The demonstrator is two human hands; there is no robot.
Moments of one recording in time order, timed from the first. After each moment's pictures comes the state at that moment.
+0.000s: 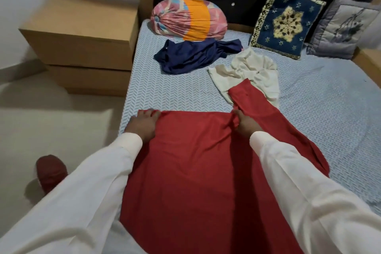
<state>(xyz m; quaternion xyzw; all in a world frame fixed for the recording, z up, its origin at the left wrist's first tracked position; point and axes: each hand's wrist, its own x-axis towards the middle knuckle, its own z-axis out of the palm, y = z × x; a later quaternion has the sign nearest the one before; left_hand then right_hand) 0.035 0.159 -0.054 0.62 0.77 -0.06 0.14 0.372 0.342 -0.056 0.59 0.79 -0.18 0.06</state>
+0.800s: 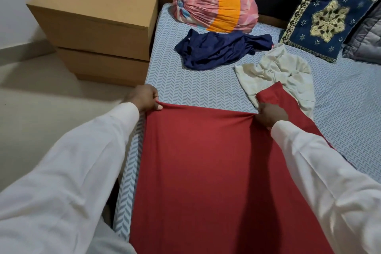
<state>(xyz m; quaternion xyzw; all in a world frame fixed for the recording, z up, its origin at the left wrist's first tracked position) -0.079 0.227 -0.066 0.47 0.82 0.17 0.28 0.313 0.417 -0.053 0.62 0.77 -0.04 0.15</state>
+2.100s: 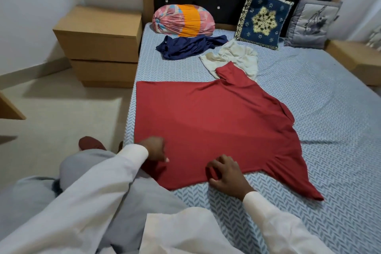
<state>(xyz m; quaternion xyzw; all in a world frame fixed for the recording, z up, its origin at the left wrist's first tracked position) 0.163 -0.067 -0.040 0.59 0.74 -0.07 0.33 0.479 -0.038 -0.091 0.43 0.89 -0.14 -0.03</state>
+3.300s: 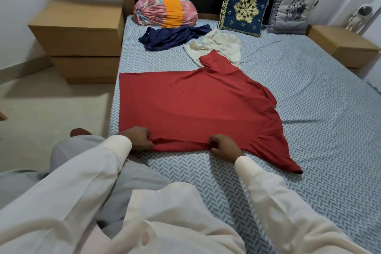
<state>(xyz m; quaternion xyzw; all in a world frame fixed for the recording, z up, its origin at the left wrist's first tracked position) 0.175 -0.083 -0.031 0.64 0.71 -0.08 0.26 0.508 0.017 -0.098 0.48 0.85 -0.22 -0.03</state>
